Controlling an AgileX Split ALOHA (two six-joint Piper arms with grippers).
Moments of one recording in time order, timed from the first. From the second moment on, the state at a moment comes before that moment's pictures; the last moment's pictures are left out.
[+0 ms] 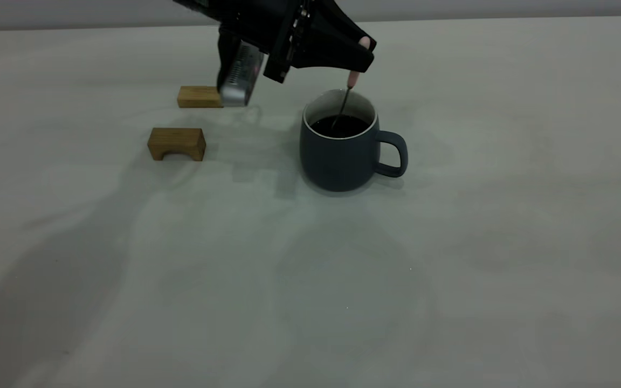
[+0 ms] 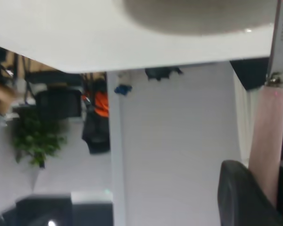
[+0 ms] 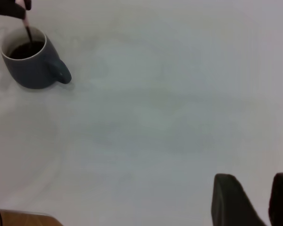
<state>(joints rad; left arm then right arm) -0.29 2.57 -1.80 -1.38 1.03 -0.86 0.05 0.02 -0.47 0.03 1.14 -0.06</state>
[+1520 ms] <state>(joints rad) -0.30 2.58 -1.92 -1.20 1.07 -1.02 0.05 0.02 -0.47 0.03 1.14 -0.06</state>
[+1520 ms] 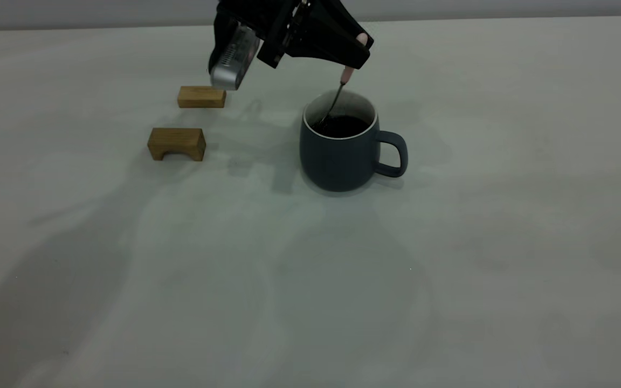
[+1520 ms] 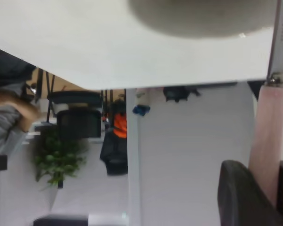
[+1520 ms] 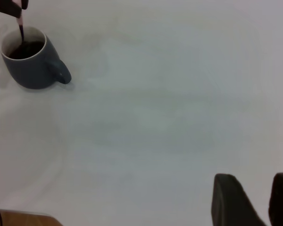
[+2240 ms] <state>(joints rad) -0.31 2.61 -2.05 -1.05 1.12 -1.11 0.05 0.02 -0.47 0.03 1.14 -0.06</state>
